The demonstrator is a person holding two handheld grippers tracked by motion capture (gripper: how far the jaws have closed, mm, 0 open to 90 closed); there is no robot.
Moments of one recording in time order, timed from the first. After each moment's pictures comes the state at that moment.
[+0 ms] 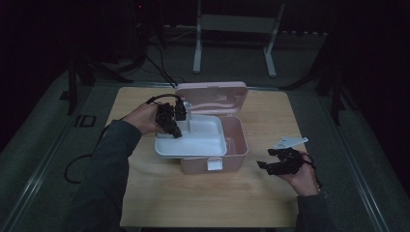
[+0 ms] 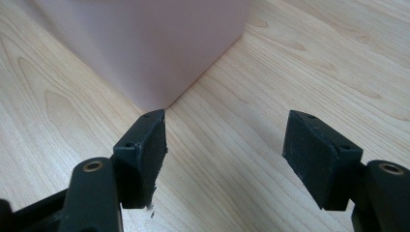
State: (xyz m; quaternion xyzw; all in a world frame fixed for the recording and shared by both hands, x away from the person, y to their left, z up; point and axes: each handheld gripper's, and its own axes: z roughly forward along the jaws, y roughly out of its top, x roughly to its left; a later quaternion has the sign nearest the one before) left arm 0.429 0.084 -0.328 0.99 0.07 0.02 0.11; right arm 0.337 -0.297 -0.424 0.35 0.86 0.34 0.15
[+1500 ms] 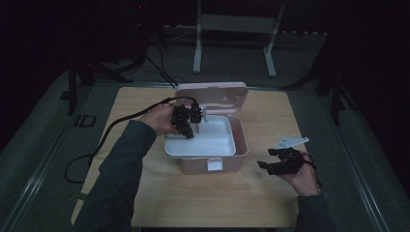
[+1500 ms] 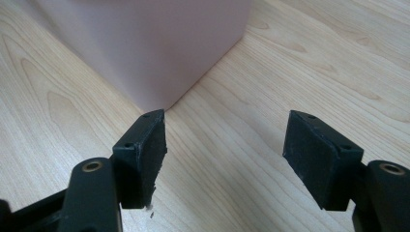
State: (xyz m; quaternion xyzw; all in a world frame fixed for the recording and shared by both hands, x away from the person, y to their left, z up) left arm 0.428 0.044 -0.333 0.99 0.05 0.04 0.10; right arm 0.337 -0.298 -0.423 0.35 0.86 0.34 0.15
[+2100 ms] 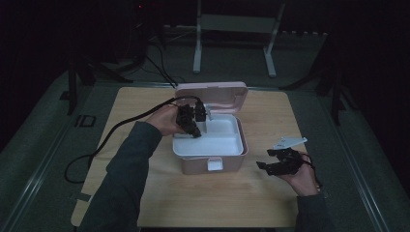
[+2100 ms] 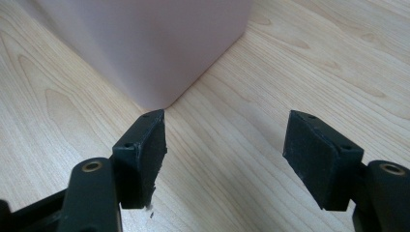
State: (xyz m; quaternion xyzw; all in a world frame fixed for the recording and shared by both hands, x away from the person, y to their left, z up) left arm 0.433 0.032 -0.335 0.99 0.06 0.04 0.15; right arm 0.338 -0.295 -0.426 0.35 0.86 0.34 0.15
